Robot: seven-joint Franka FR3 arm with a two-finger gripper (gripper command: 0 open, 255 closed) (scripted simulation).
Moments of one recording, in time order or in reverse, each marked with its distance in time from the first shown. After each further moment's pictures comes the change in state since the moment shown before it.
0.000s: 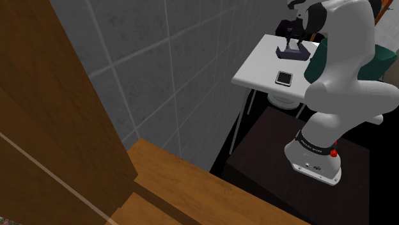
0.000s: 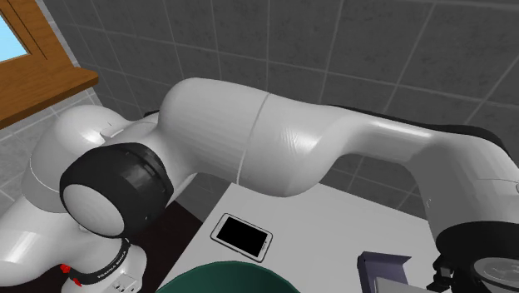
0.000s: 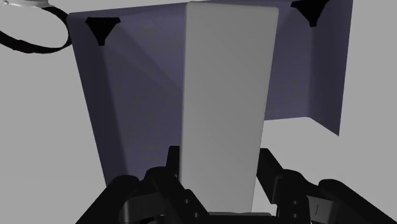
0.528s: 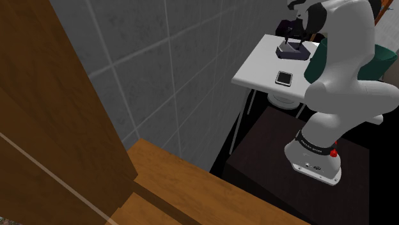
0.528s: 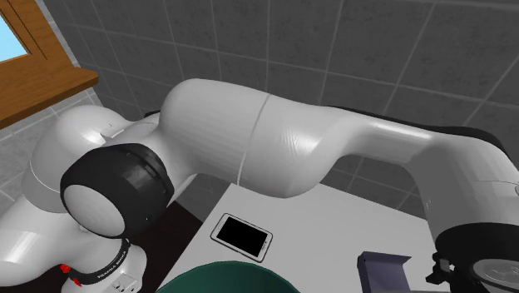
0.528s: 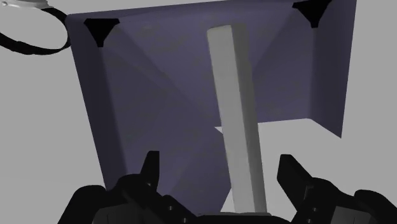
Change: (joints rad) arm 0.000 0.002 0.000 -0.001 0.000 -0.001 0.000
